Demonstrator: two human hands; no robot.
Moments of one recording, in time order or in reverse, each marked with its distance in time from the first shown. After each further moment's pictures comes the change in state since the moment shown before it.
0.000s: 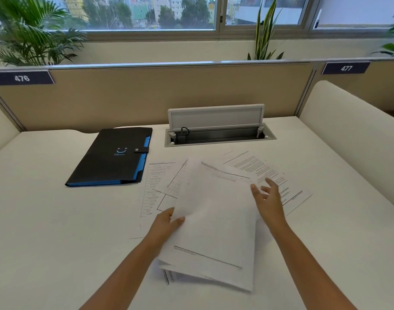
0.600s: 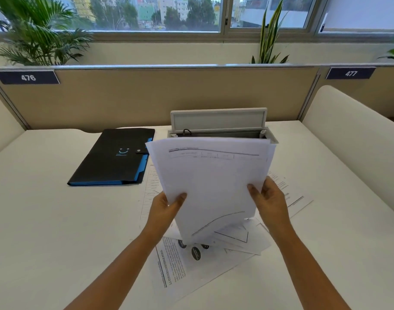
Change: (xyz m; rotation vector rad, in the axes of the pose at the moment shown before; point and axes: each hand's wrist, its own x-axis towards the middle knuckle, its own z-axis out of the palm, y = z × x) left_hand -0.003 0.046 0.010 -0.101 0.163 0.384; right_hand -0.027 -0.042 -0.011 0.186 -0.129 -0.318
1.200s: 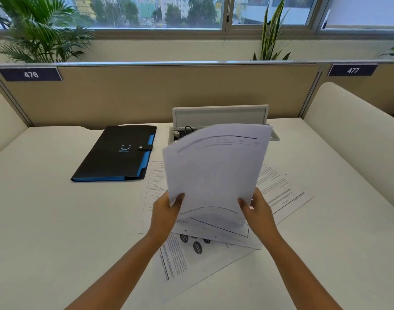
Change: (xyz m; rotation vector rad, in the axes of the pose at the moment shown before) left_hand -0.007 -0.016 0.002 0.244 0.116 0.077; right_hand -0.018 0.030 0.020 -0.203 -0.055 0.139
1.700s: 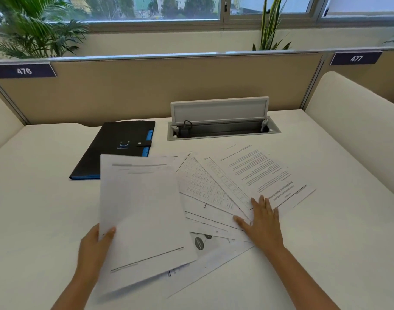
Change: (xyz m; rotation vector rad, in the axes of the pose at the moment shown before) left_hand -0.041 -0.081 -0.132 0.188 0.242 -0.310; right_hand -0.003 0.086 0.006 -0.798 -0.116 0.044
